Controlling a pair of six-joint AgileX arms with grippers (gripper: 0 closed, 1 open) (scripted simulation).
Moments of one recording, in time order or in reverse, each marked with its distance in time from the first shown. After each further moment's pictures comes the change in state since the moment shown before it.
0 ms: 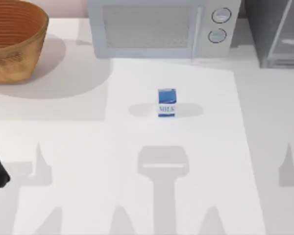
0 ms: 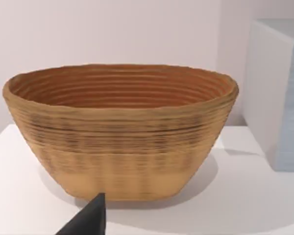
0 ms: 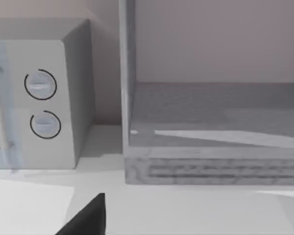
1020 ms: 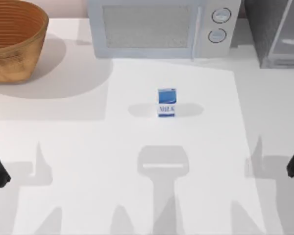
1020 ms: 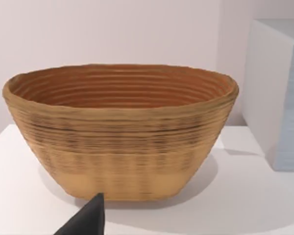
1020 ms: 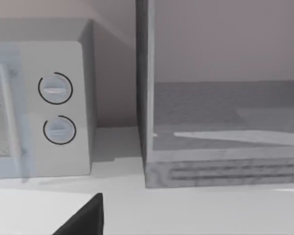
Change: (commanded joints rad) left arm 0.000 0.000 0.000 0.000 0.000 0.000; right arm 0.690 0.587 0.017 0.557 0.779 0.011
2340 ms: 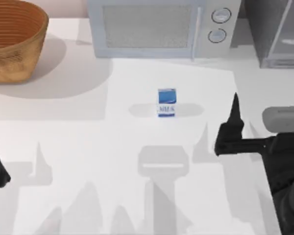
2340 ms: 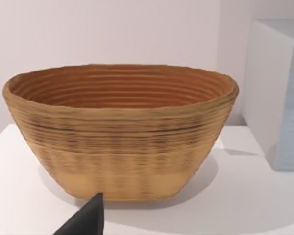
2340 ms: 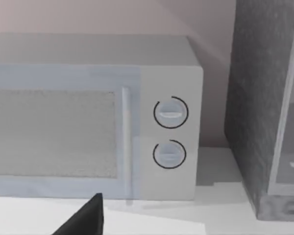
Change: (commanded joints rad) left arm 0.000 0.000 0.000 0.000 0.000 0.000; right arm 0.238 0.668 0.262 0.408 0.141 0.001
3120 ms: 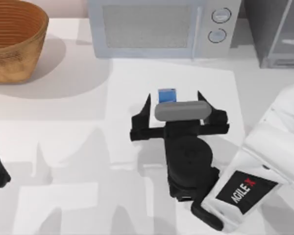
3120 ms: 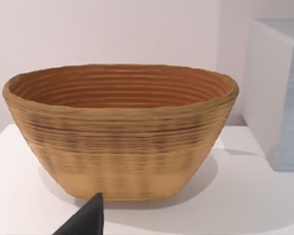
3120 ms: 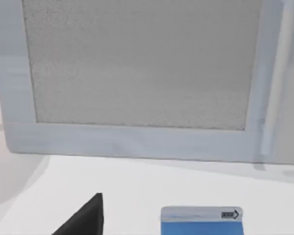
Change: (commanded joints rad) left arm 0.000 0.000 0.000 0.000 0.000 0.000; right arm -0.052 1.017 0.545 0.463 -0.065 0.000
